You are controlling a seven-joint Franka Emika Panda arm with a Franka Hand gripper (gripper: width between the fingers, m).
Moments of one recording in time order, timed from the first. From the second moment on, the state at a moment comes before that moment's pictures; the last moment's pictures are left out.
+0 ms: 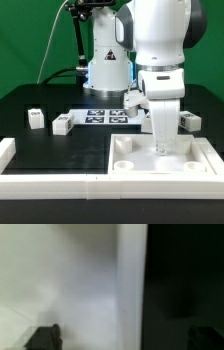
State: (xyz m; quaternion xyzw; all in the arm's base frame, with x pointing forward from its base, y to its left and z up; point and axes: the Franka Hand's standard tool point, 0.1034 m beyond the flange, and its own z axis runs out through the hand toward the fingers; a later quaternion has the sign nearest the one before) arm 0.502 0.084 0.008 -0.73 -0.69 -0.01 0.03
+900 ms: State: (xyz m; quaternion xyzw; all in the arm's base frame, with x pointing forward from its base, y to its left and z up) arm 0.479 0.084 0.027 -0.77 -0.64 -0.02 0.02
